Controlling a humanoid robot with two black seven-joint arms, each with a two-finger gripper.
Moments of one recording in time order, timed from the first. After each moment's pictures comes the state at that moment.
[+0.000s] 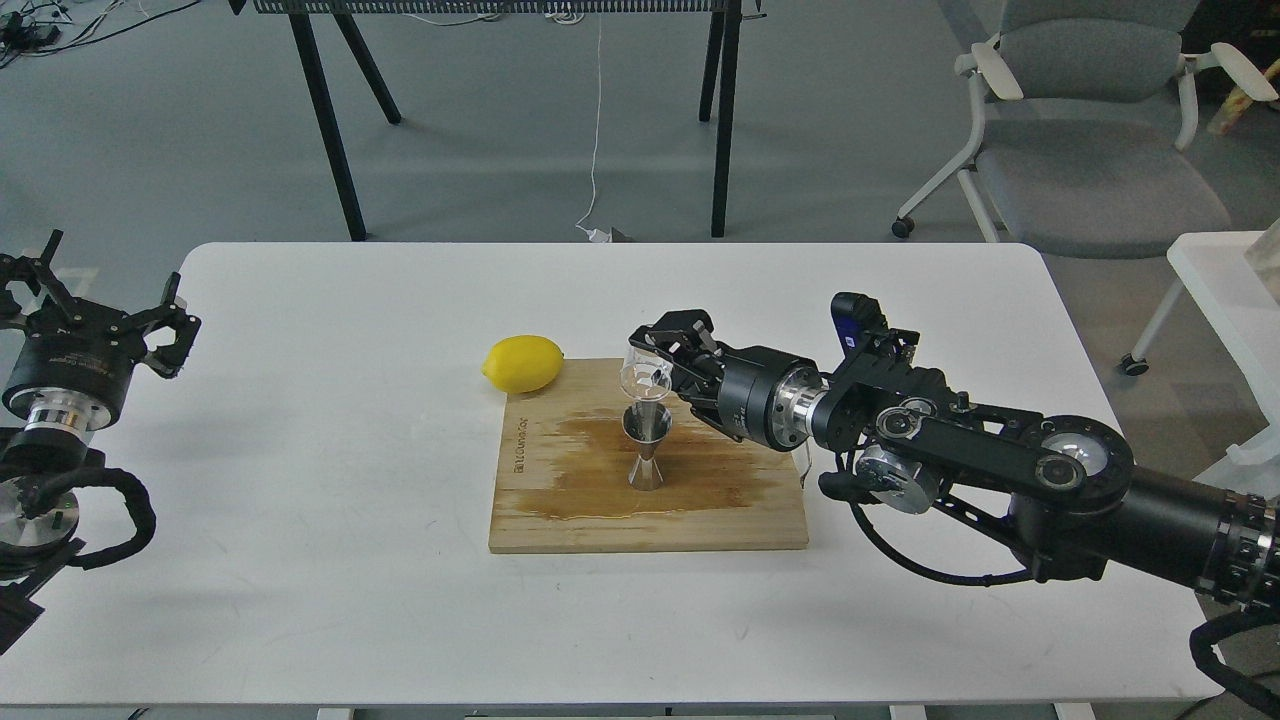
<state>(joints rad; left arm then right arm) -0.45 0.62 -0.71 -0.76 -0.43 -0.49 -0.49 0.88 -0.31 0.25 1.34 -0.54 -0.13 -0.13</state>
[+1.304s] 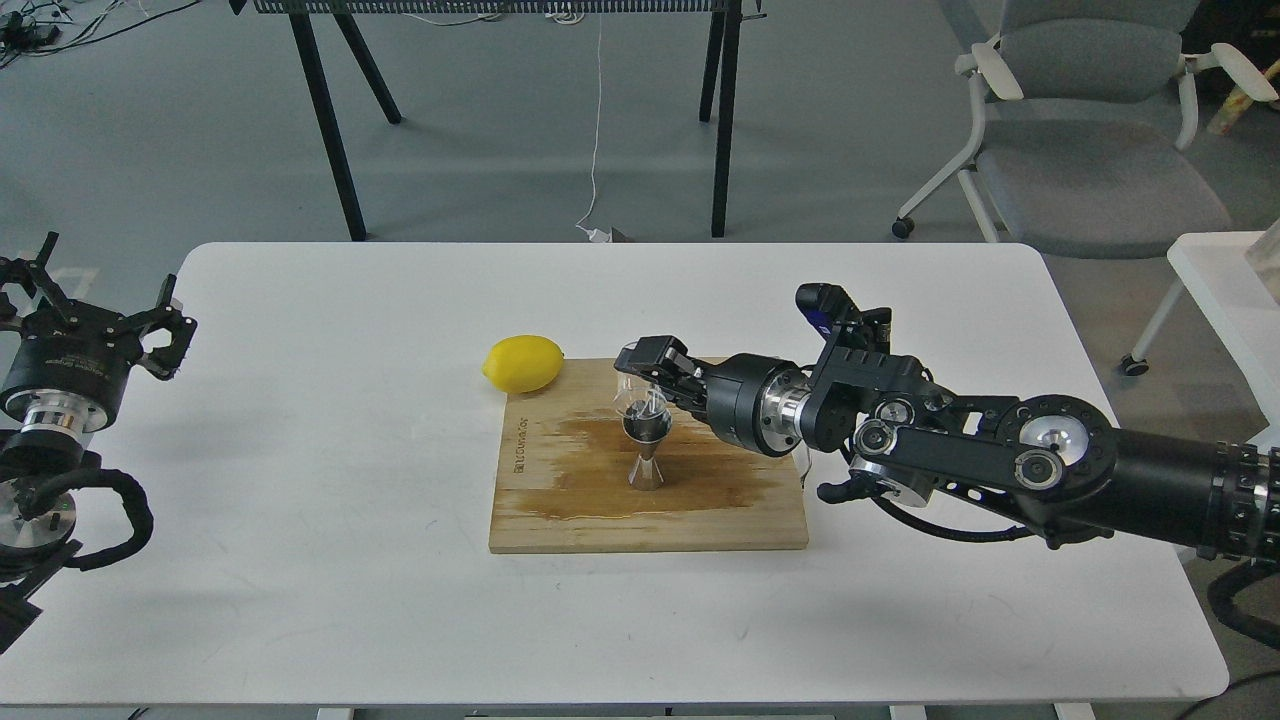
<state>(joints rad) -0.45 0.62 -0.71 -0.75 -0.43 -0.49 -0.49 1.03 -0.31 0.04 1.34 -0.63 -0.12 -0.13</state>
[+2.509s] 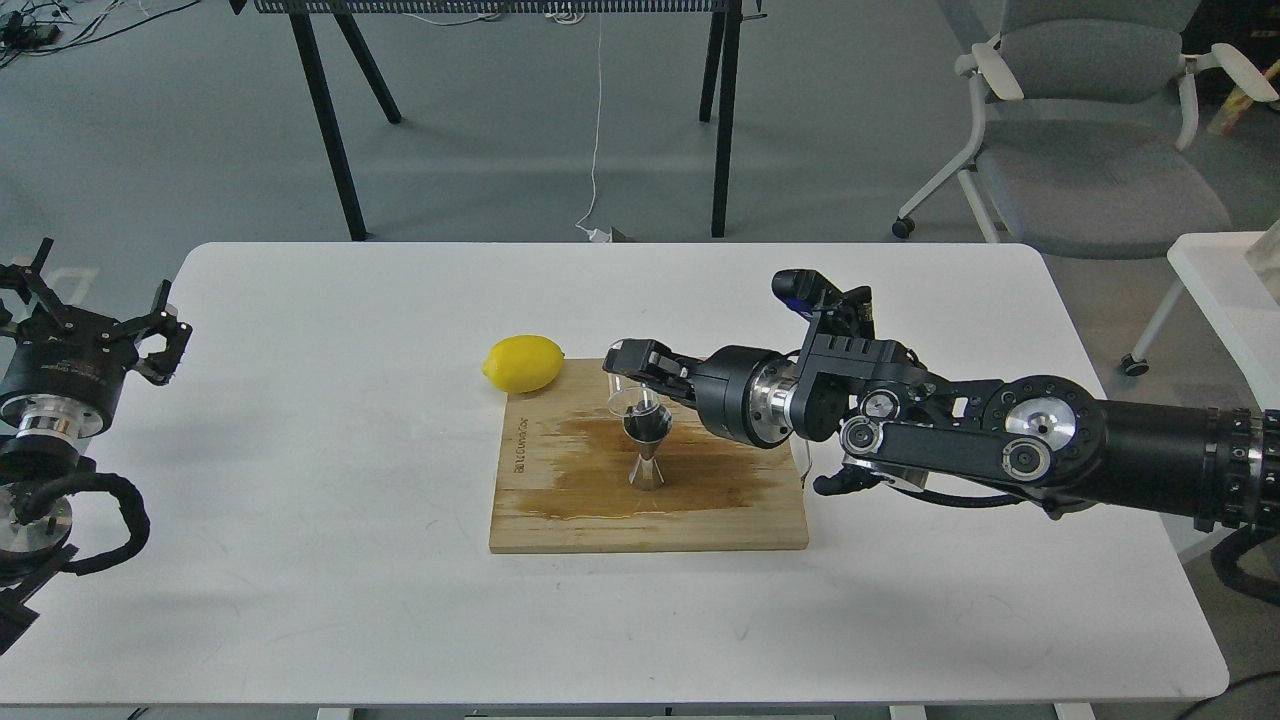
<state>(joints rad) -0.44 0.62 -0.71 -0.74 -0.43 -0.49 -0.49 1.13 -0.29 -0.07 1.34 -0.66 -0.12 -0.12</state>
